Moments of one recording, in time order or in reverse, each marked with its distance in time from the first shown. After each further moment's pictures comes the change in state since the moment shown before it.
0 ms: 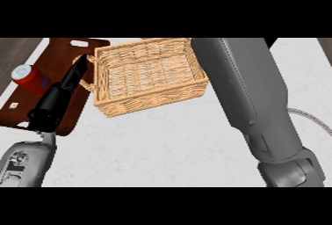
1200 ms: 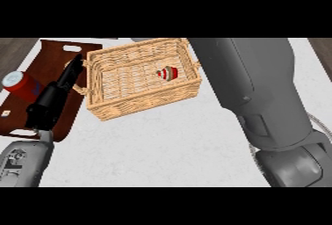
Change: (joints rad) left arm -0.006 0.006 0.028 0.039 -0.005 0.007 -0.001; right arm -0.271 -0.006 -0.101 0.202 0.022 -0.137 -0.003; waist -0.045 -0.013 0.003
